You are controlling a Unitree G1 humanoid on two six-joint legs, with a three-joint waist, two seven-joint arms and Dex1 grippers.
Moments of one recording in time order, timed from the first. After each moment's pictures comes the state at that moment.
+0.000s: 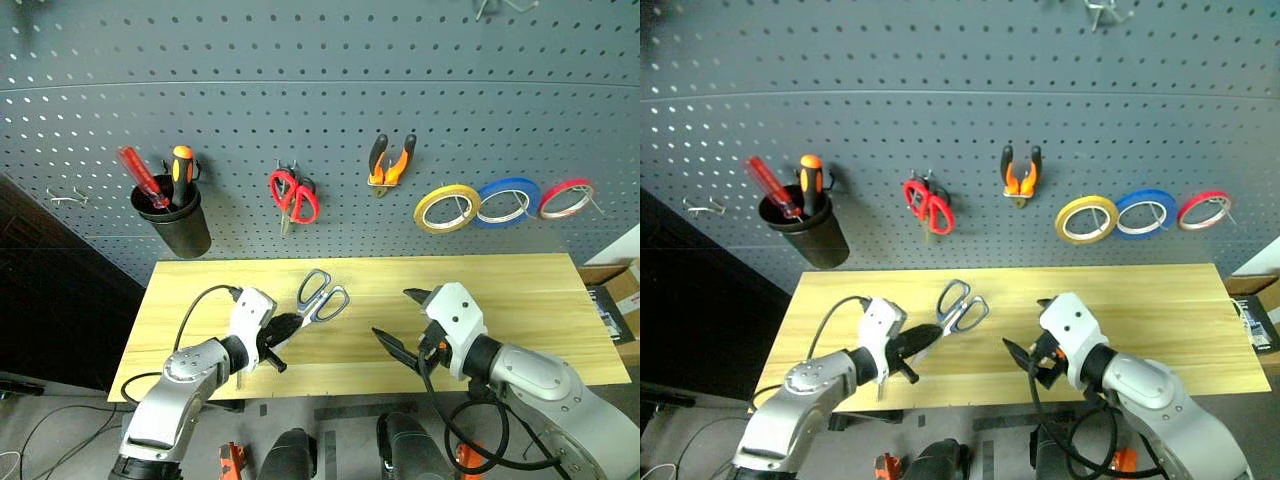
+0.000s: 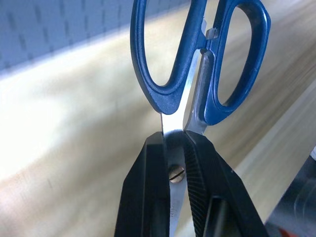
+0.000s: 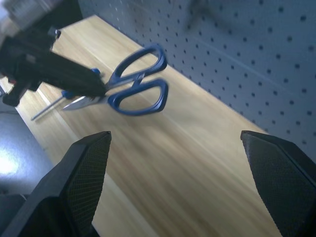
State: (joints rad) left arm 0.02 0.46 -0.01 -0.32 -0.26 0.46 -0.66; right arm -0.01 -0.56 0.16 -0.91 0.34 0.86 0.39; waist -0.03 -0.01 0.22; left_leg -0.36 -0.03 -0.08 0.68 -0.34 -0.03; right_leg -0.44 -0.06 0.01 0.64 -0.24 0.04
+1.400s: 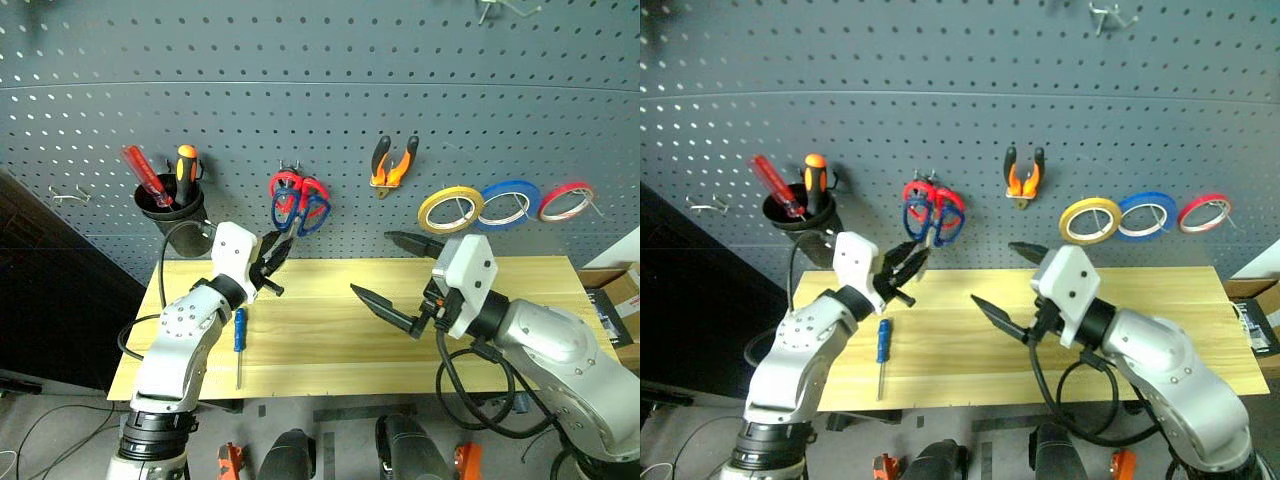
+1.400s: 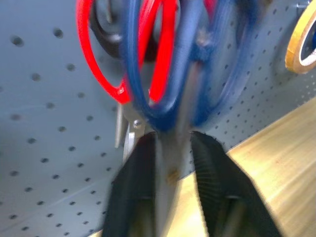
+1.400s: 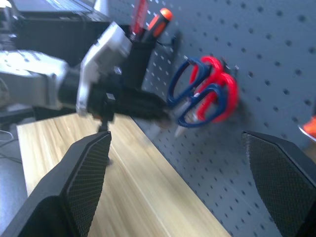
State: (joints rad) left arm -0.23 0.39 0.04 -0.26 -0.24 0.35 -0.45; right arm -0.26 -0.54 0.11 -0.87 0.45 0.70 0.47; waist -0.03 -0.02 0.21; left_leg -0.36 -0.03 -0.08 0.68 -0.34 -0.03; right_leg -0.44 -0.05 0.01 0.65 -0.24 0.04
